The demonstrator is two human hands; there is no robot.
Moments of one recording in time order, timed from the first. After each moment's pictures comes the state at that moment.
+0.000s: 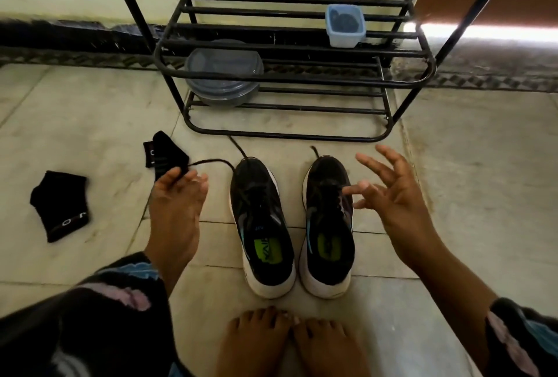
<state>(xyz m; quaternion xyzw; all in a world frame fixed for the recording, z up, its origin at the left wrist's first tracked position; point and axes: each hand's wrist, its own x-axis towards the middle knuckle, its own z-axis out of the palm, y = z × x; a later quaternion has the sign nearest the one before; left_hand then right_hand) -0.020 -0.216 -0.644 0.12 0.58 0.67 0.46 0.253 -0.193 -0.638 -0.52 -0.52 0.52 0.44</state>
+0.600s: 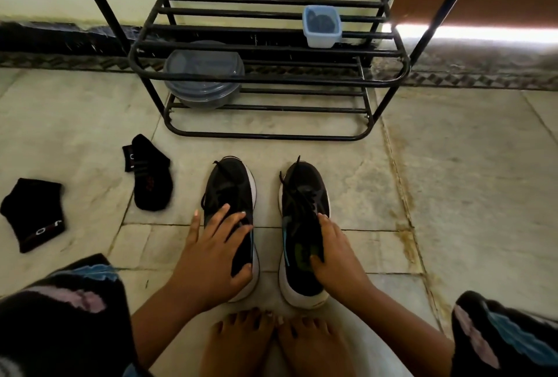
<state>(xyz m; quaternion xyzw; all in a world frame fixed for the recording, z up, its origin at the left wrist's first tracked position) 0.001 -0.260 -0.713 0.81 0.59 0.00 0.05 0.230 -0.241 -0.705 -0.64 -0.65 0.40 0.09</state>
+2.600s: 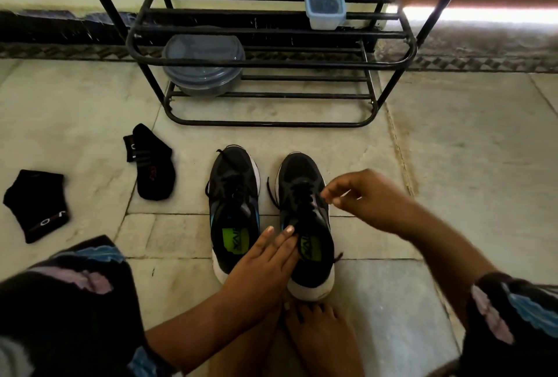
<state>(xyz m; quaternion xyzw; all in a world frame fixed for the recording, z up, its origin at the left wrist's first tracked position) 0.059 -0.285 -0.726 0.90 0.43 -0.05 -0.01 0.265 -0.174 -0.619 -0.55 -0.73 0.41 0.06</state>
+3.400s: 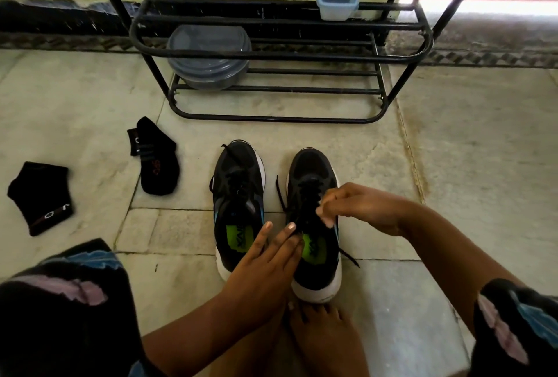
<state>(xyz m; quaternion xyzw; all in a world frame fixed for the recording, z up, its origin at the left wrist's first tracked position) 0.054 -0.290 -0.728 0.89 0.45 -0.04 0.02 0.248 -0.173 -0.648 -0.48 -0.62 0.62 -0.01</state>
